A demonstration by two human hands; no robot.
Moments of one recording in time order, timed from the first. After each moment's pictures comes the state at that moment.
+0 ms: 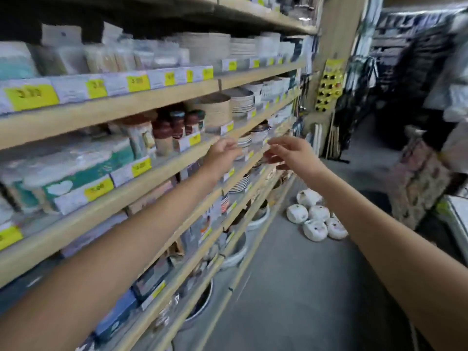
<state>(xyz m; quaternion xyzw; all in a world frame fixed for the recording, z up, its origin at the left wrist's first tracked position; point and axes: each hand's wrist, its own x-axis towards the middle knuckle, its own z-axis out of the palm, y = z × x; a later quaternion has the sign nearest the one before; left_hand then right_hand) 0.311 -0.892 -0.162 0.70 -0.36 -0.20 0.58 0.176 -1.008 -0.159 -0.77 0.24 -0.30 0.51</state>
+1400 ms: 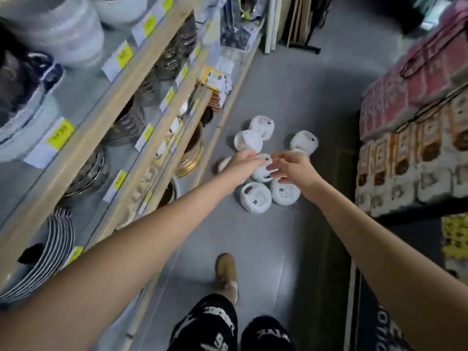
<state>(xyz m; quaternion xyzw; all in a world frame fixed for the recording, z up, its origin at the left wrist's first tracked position) 0.392 -1.791 -0.468 0.73 -0.29 -0.51 0.36 0.259 -1.851 -0.456 -0.62 0.54 -0.09 0.57</state>
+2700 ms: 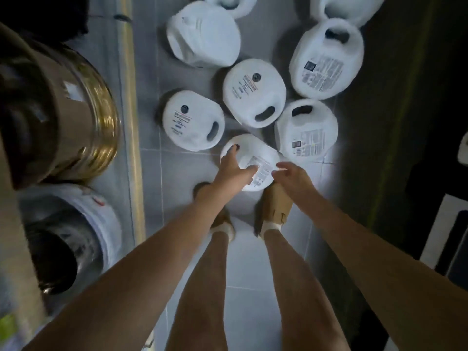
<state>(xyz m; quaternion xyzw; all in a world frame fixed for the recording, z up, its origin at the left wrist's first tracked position) 0.382 -2.053 -0.995 0.75 -0.17 -0.63 0.10 0.231 -2.081 -0.984 -0.34 0.69 0.10 0.63</state>
